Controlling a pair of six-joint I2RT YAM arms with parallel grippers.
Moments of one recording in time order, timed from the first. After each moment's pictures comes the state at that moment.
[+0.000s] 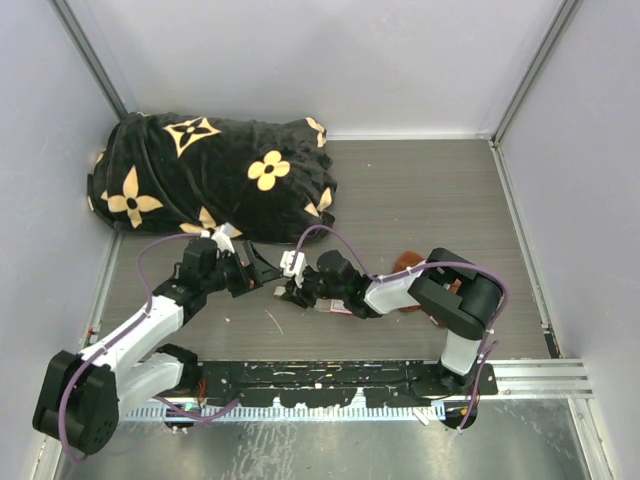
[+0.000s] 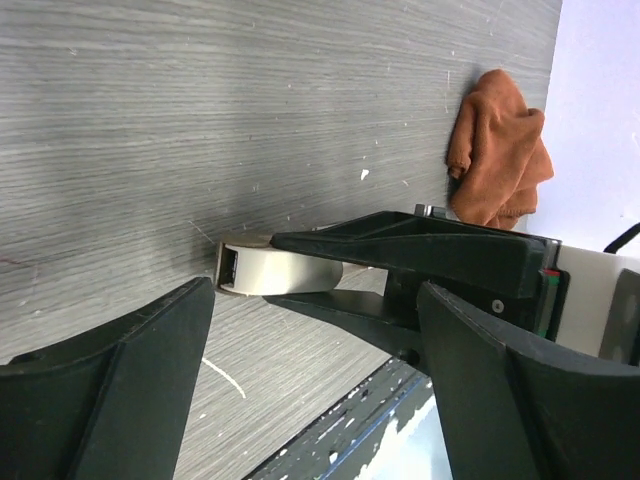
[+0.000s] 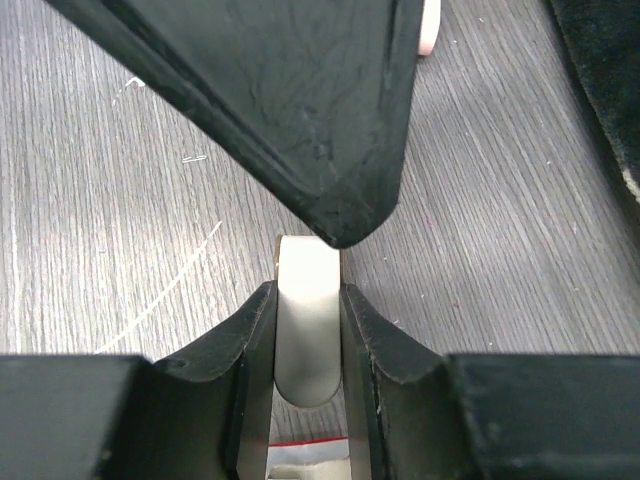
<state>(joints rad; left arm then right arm) -0.36 0.97 0.42 -0.08 0.40 -0.81 0.96 1.78 0.69 0.66 -0.34 -0.18</state>
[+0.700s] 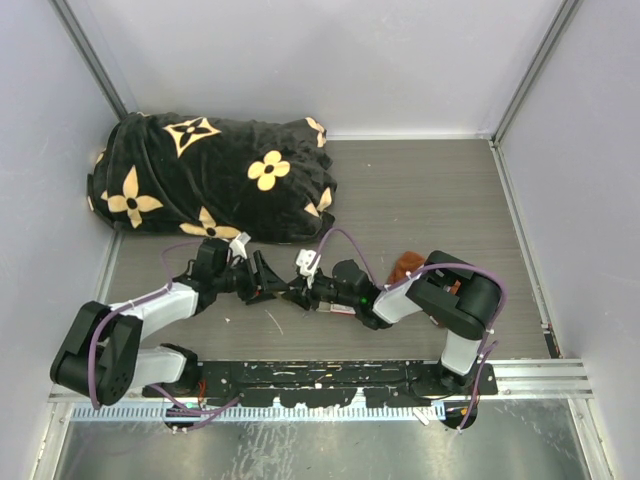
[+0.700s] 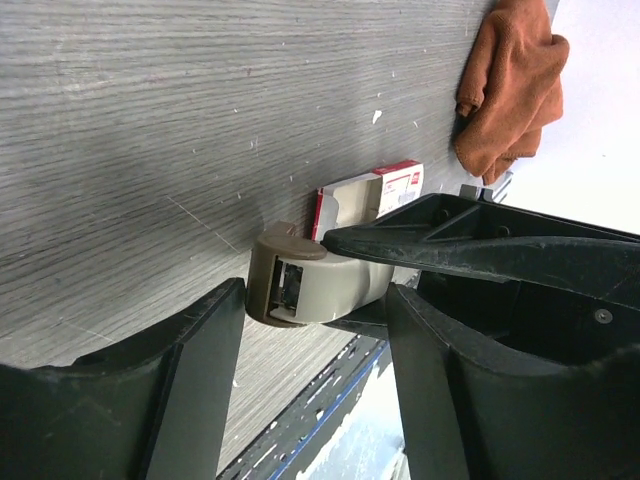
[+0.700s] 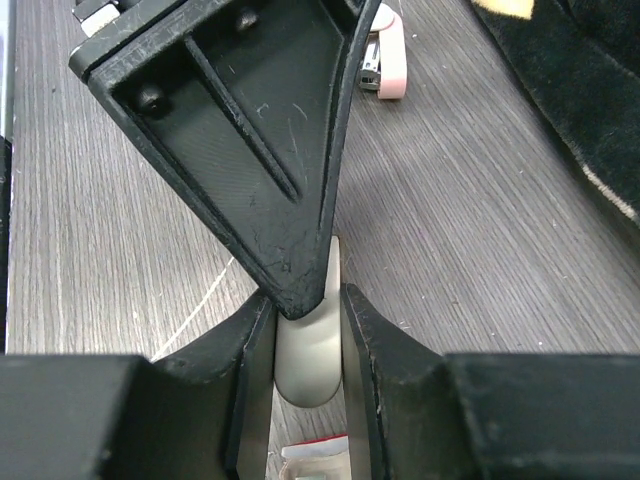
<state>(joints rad) -0.36 1.25 0.39 0.11 0.61 -0.86 0.96 1.77 0.53 1.02 -0.30 -0.02</state>
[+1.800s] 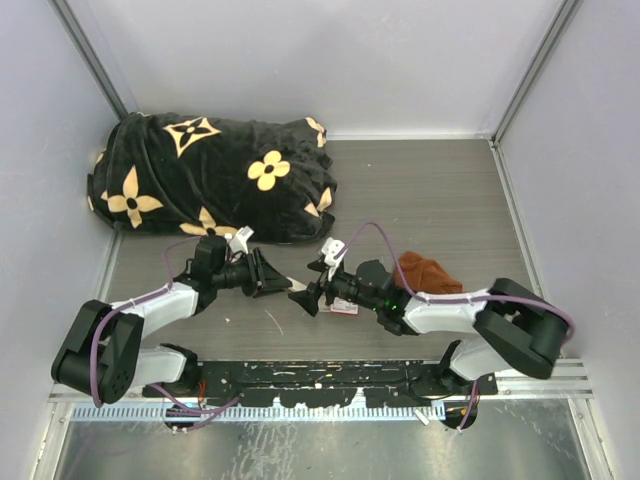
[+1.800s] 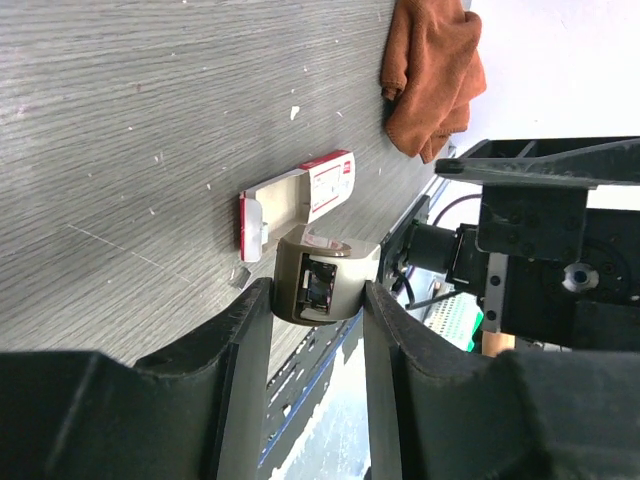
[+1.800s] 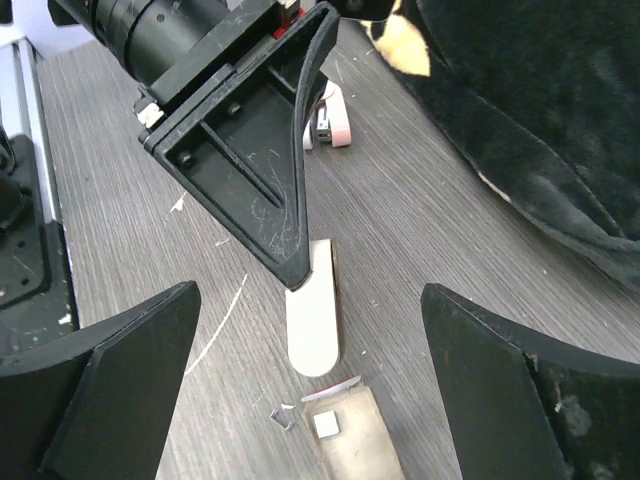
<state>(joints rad) -0.35 1.27 0.38 0.26 0.74 -0.91 0.95 1.44 0.42 0.88 -0.17 0.09</state>
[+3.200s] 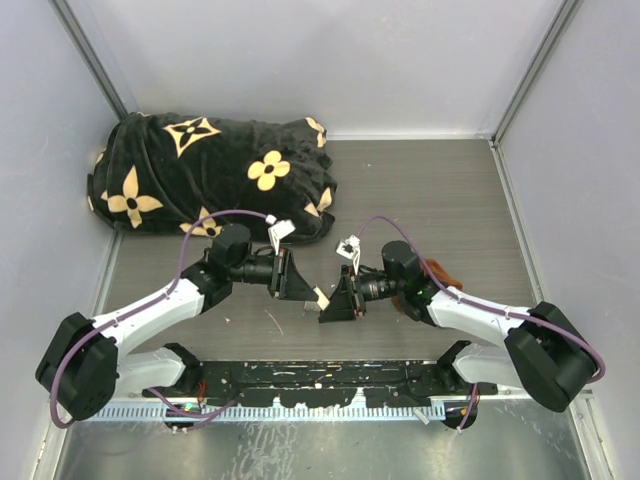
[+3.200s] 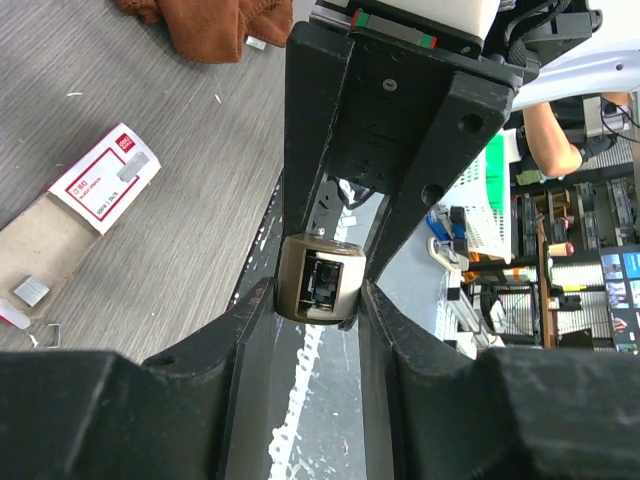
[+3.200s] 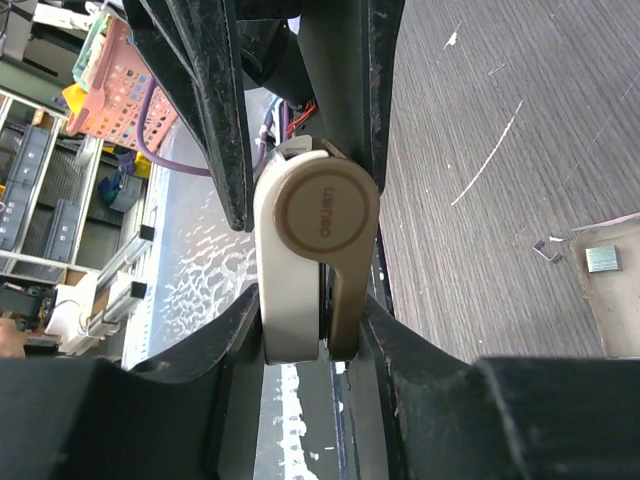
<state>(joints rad) -0.63 1.16 0.59 0.19 0.88 -0.69 0.69 1.20 0.42 0.46 -0.97 0.55</state>
